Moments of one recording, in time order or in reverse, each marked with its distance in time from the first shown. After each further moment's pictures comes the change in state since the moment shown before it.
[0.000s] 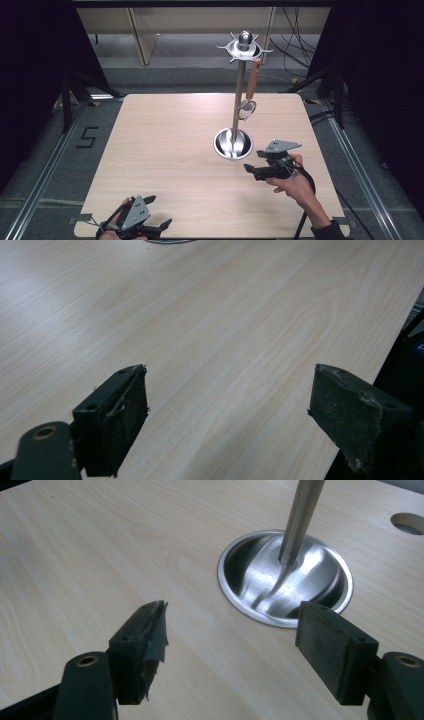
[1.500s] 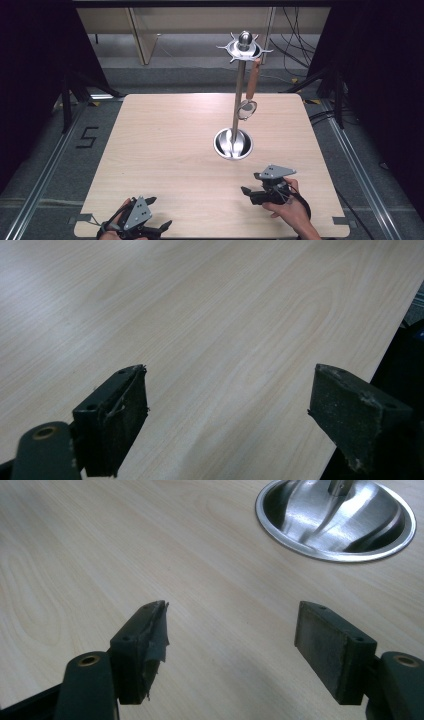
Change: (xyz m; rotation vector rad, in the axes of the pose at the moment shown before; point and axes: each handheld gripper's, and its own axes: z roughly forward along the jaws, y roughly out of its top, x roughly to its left) left arm -0.001 -0.002 0.003 0.036 0.005 0.014; right arm 0.030 -0.056 0.010 0.022 0.008 -0.027
